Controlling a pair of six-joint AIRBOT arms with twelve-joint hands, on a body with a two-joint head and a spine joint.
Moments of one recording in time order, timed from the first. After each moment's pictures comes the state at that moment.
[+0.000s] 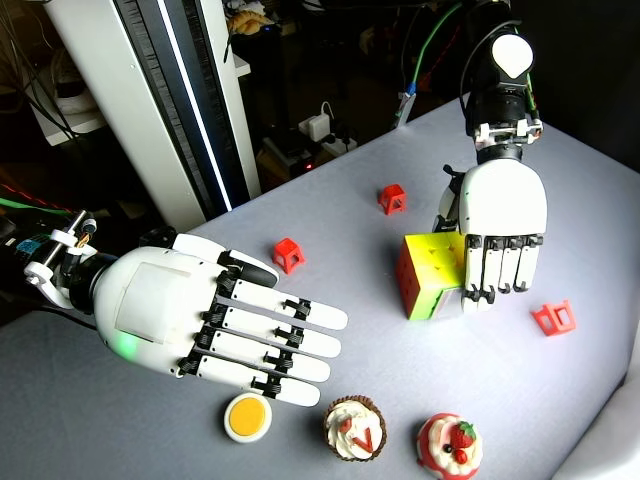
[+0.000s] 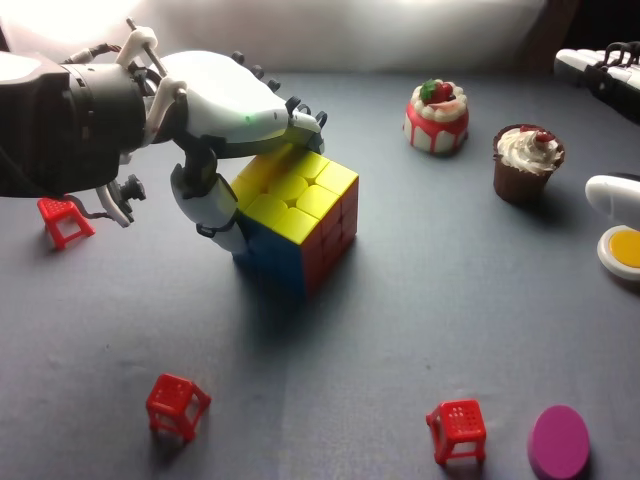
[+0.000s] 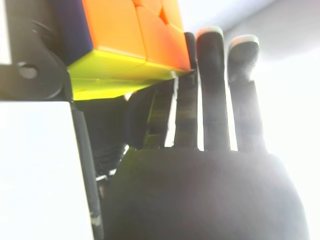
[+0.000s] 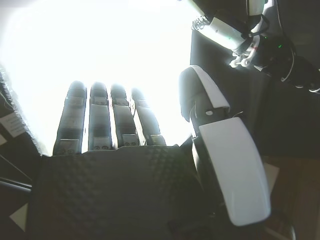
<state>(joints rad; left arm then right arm) 0.44 -1.23 1.42 1.47 -0.20 -0.26 -1.04 -0.83 1.00 0.16 0.99 -0.62</state>
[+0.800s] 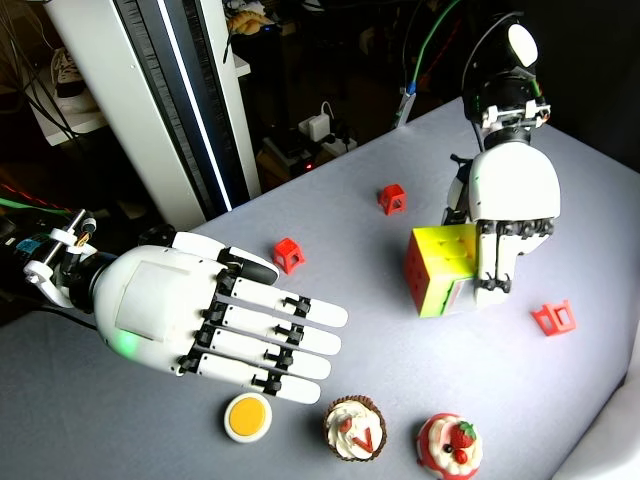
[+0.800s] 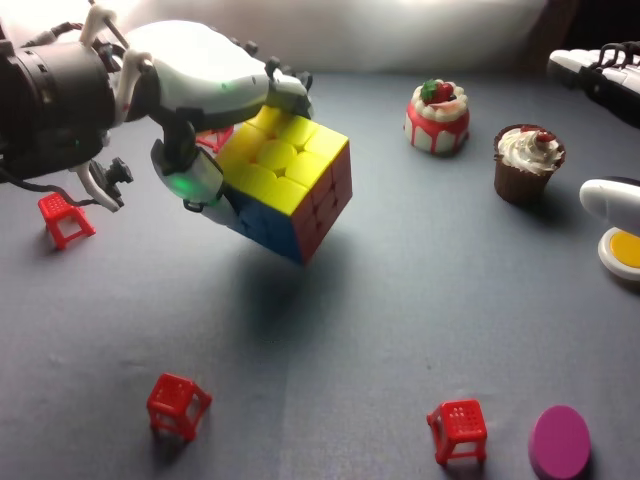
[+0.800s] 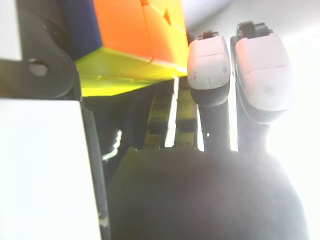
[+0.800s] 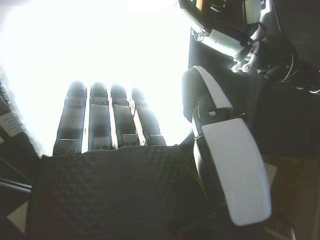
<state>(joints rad) 0.42 -1.17 1.38 0.95 -0.20 0.17 -1.04 -0.83 1.00 0.13 1.01 -0.62</state>
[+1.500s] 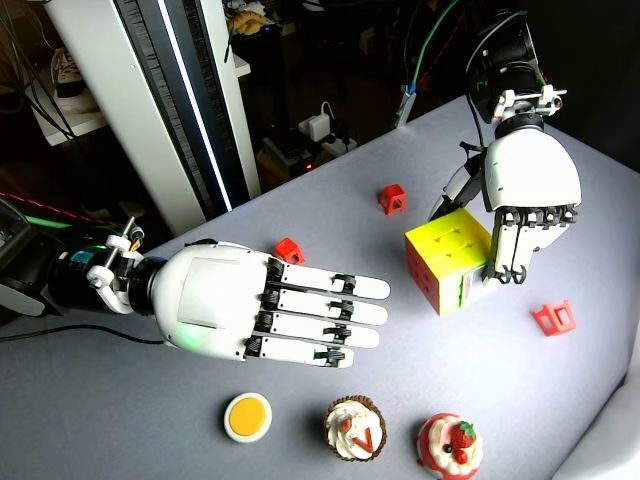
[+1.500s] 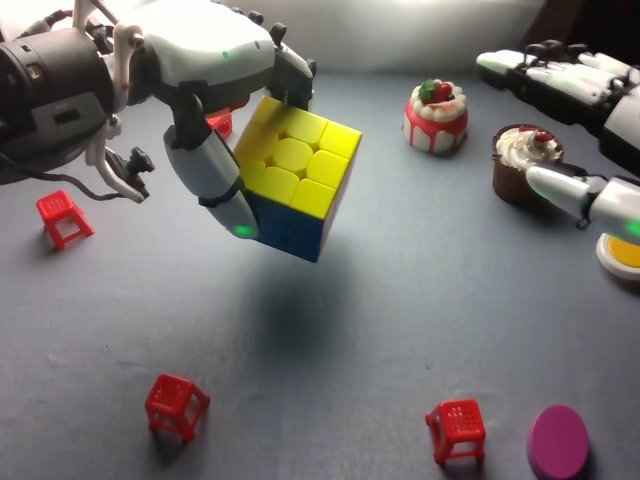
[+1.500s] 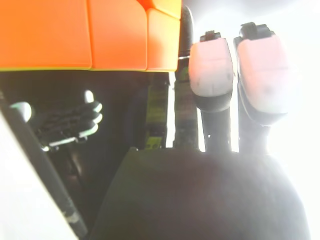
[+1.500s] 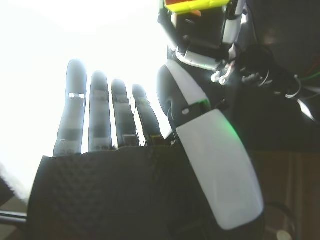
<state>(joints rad) 0.42 -1.17 1.38 0.64 -0.29 0.38 -0.94 -1.00 1.17 0.01 0.99 -0.62</state>
